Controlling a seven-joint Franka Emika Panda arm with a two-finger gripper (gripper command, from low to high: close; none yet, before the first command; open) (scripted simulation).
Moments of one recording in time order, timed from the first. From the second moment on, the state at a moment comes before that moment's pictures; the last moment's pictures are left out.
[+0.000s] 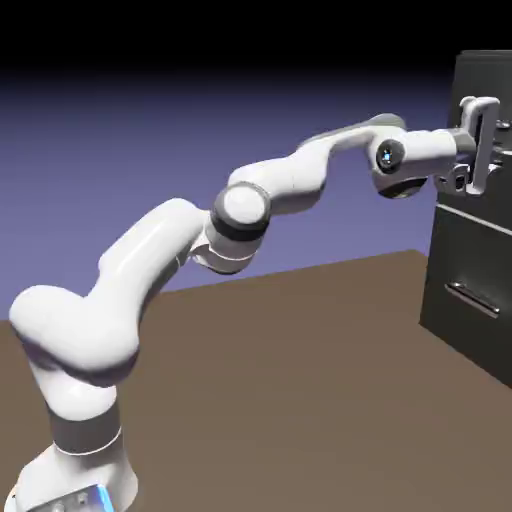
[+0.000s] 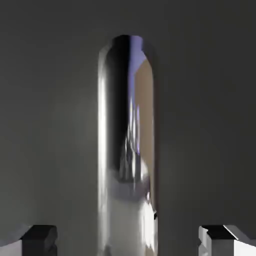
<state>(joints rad) -2.64 -1.09 2.21 -0.69 1.81 3.10 1.34</state>
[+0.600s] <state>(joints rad) -2.33 -0.86 2.04 -1.12 2.48 3.01 0.62</state>
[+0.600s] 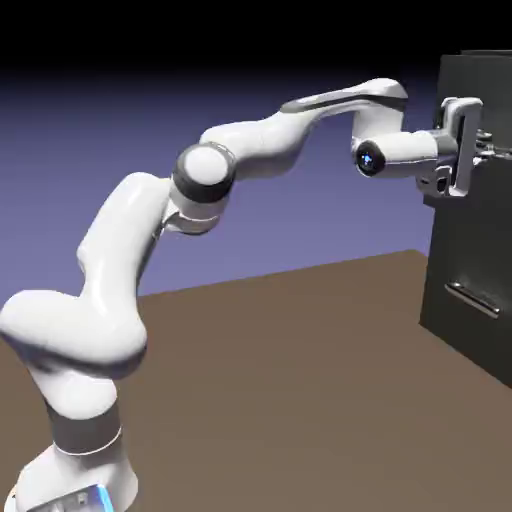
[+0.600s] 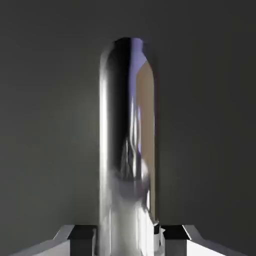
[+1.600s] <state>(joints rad) -1.29 -0.71 1.22 -2.06 2.73 2.81 0.27</state>
